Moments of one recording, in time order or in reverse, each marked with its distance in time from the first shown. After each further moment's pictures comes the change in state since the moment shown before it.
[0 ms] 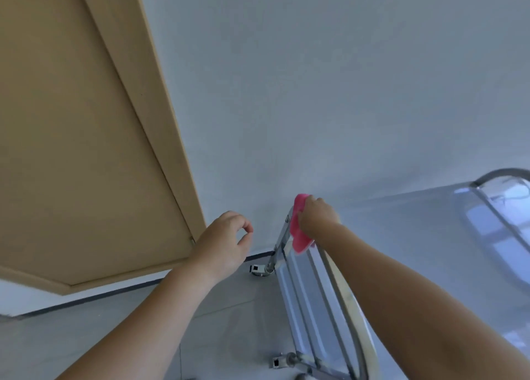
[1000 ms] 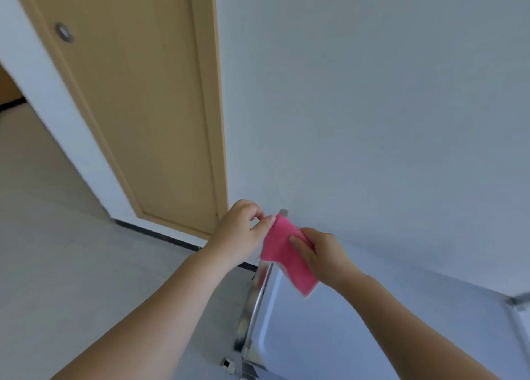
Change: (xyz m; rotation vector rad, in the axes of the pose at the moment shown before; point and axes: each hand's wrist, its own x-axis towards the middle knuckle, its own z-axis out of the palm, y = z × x) left_hand -0.088 0.241 0.104 -0.055 0.506 -0.276; right_hand -0.123 0.196 -0.078 0.389 -0.027 -0.927
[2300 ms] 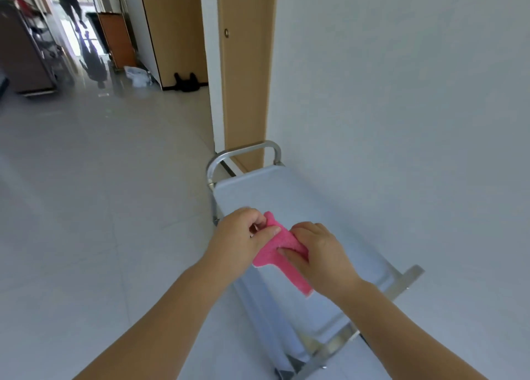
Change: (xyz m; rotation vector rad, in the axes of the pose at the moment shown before) left_hand -0.323 0.442 0.419 0.030 0.645 -0.315; right_hand -0.397 0.275 -0.323 -0.115 -0.216 -0.883
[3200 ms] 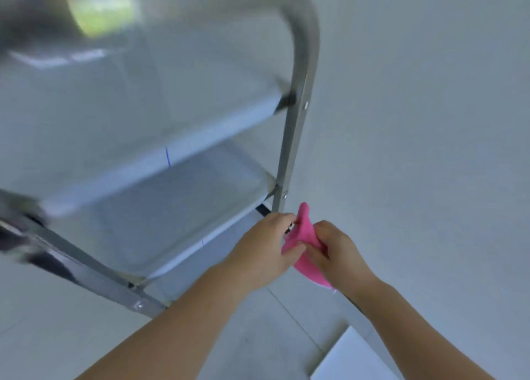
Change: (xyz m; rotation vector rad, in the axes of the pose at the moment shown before) left_hand -0.120 -0.185 0.633 0.073 -0.473 0.082; right_hand -0.380 0.514 0.215 0.213 -0.027 0.418
